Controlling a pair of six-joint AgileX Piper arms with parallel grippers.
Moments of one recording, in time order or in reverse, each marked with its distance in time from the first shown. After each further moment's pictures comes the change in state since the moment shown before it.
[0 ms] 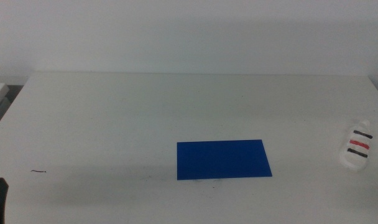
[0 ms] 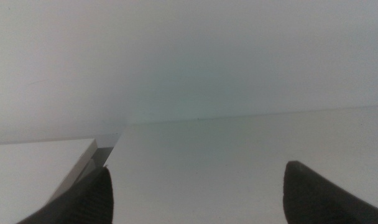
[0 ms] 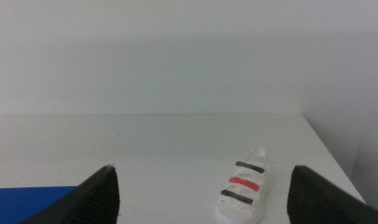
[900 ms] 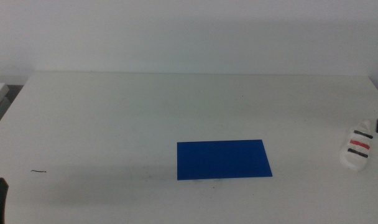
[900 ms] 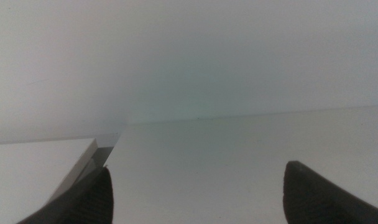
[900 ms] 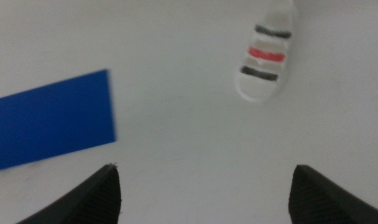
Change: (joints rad) left arm 0.000 0.000 0.000 0.000 0.000 0.000; right arm 0.001 1.035 -0.954 0.091 0.826 0.166
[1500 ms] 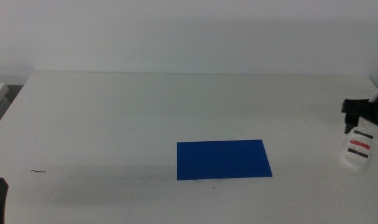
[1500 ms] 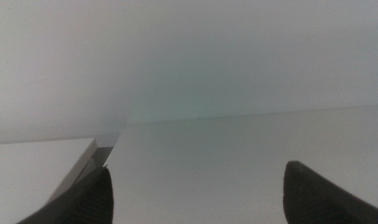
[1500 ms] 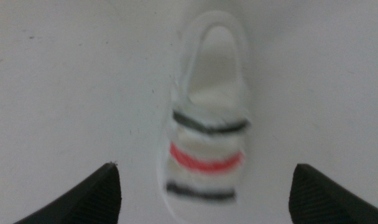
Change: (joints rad) left arm 0.000 0.000 0.000 0.000 0.000 0.000; right arm -0.072 0.746 -0.280 -0.178 -0.134 0.174
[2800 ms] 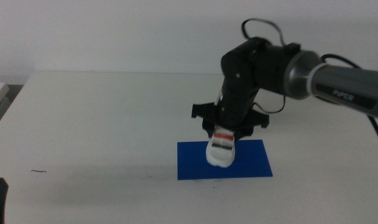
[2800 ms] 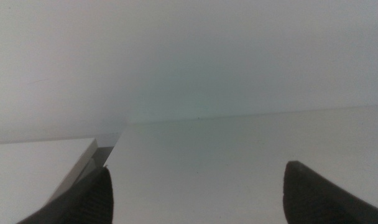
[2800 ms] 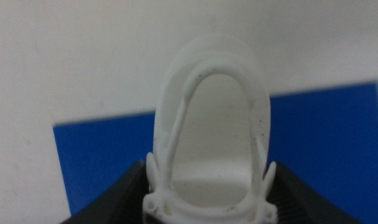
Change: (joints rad) left arm 0.000 0.000 0.000 0.000 0.000 0.000; right arm 0.645 0.301 -0.445 0.009 0.143 0.381
